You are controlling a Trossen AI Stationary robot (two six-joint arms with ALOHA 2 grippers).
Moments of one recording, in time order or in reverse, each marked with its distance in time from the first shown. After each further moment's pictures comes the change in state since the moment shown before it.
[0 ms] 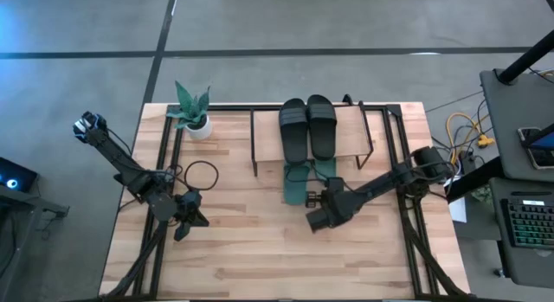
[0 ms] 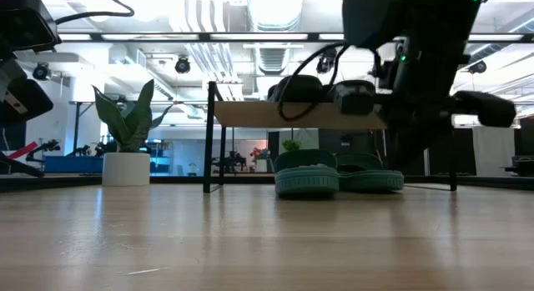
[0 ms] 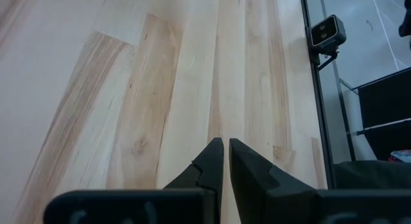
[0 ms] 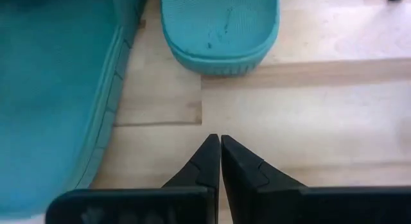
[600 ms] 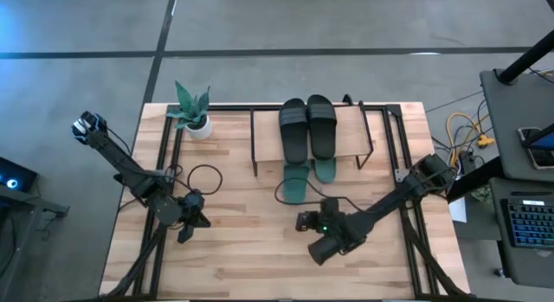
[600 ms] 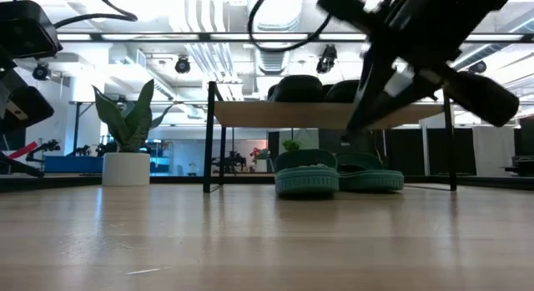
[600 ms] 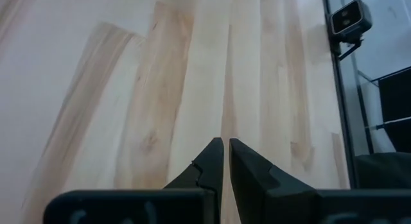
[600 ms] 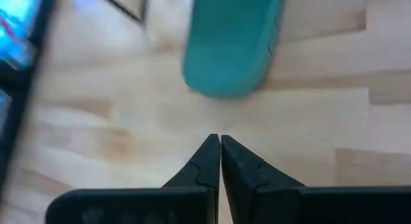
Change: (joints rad) left arm 0.000 0.089 -0.001 0.027 -0.007 0.009; right arm 0.197 0.006 0.064 0.327 0.235 0.069
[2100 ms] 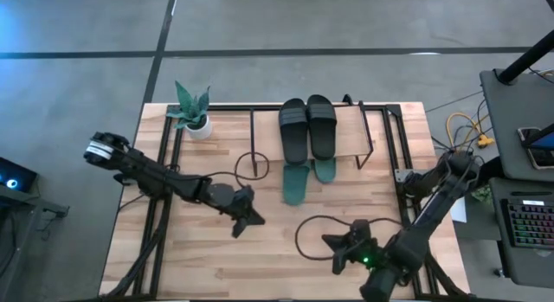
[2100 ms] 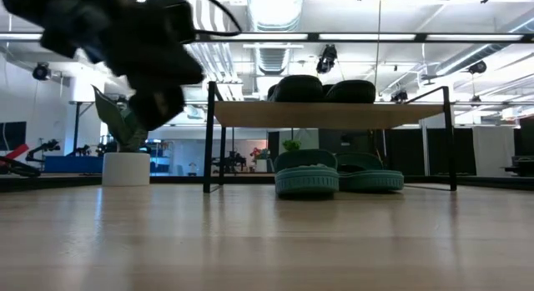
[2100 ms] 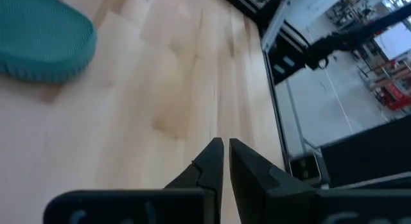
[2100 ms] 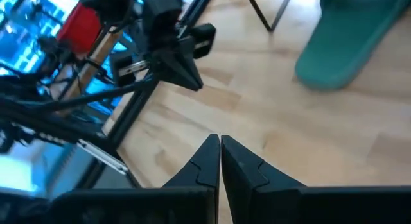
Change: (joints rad) left arm 0.457 0.689 0.243 0.785 0.316 0.208; right arm 0.335 -0.172 0.128 -0.125 0.296 -0.195
